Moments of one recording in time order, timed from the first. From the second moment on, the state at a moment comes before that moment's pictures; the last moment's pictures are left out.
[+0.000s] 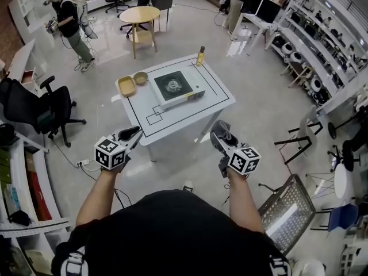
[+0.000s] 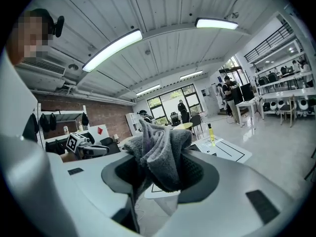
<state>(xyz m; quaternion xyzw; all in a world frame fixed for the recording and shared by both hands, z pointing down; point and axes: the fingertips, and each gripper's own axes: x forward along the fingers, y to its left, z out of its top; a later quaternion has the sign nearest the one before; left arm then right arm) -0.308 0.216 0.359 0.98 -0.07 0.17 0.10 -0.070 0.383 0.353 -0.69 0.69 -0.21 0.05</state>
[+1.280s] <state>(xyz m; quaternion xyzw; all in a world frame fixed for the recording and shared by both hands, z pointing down) -0.106 0.174 0.362 0.96 -0.19 0.17 0.10 0.159 0.297 0.388 -0.60 0.77 -0.24 0.03</state>
